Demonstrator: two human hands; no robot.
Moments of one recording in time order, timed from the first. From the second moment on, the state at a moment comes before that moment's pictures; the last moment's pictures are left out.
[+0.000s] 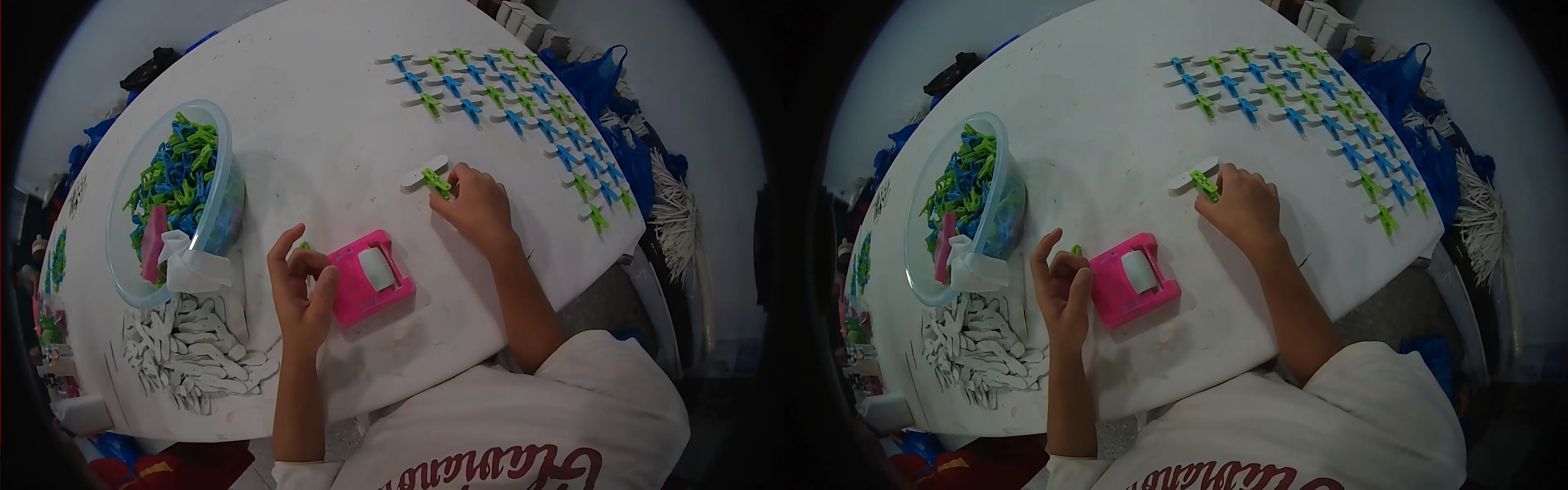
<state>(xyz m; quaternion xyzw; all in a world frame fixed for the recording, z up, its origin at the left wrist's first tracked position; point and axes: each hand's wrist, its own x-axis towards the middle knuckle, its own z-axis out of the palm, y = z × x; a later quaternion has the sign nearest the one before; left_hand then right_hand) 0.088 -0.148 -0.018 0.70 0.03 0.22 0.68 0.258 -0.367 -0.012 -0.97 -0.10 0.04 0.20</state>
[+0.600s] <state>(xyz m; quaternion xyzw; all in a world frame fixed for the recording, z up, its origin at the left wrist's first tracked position) 0.083 -0.149 -0.014 0.69 0.03 0.30 0.66 0.294 -0.372 -0.039 -0.97 0.02 -0.05 0.24</state>
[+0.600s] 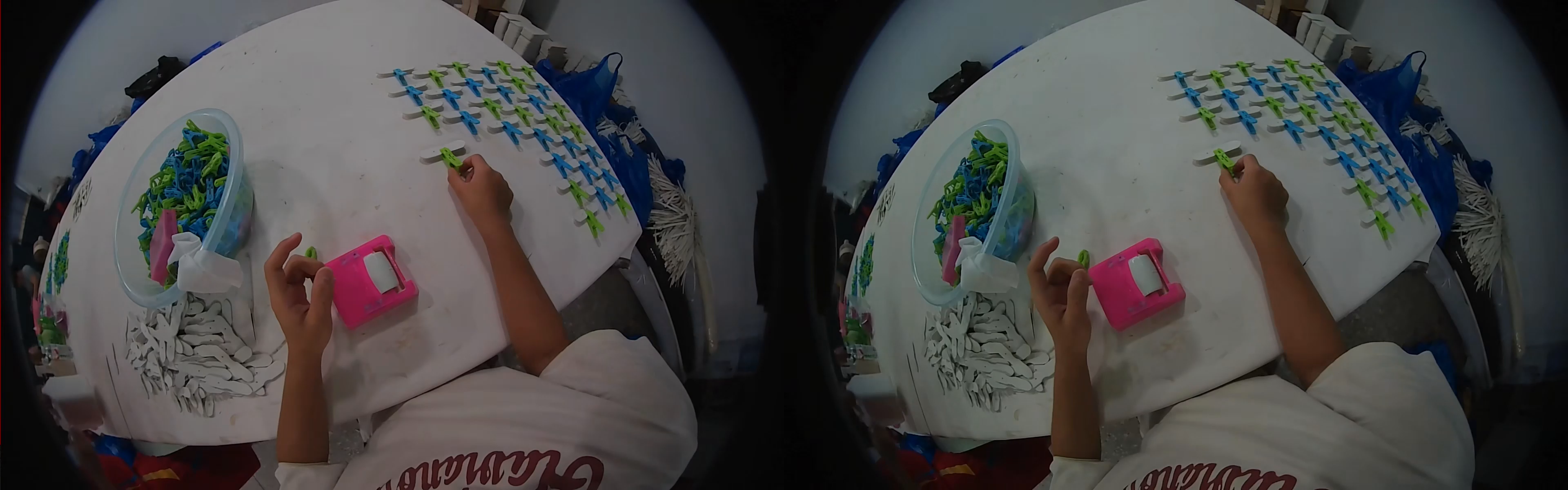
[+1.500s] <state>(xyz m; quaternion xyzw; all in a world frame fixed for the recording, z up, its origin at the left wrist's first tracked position) 0.085 -0.148 -0.021 0.73 0.02 0.32 0.60 0.327 -0.368 -0.034 -0.97 0.01 -0.04 0.23</state>
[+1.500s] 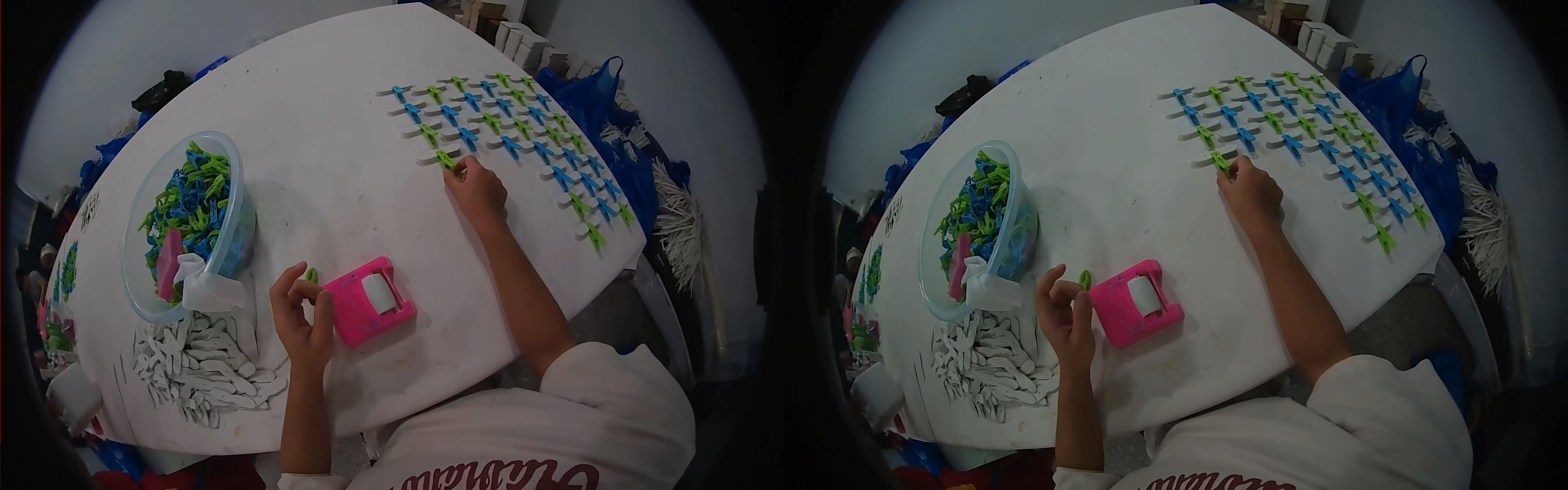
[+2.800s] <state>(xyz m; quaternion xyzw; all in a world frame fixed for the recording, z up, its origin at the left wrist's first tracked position) 0.085 -0.141 -0.023 0.74 0.03 0.32 0.59 0.333 -0.370 -0.037 -0.97 0.04 -0.04 0.25</state>
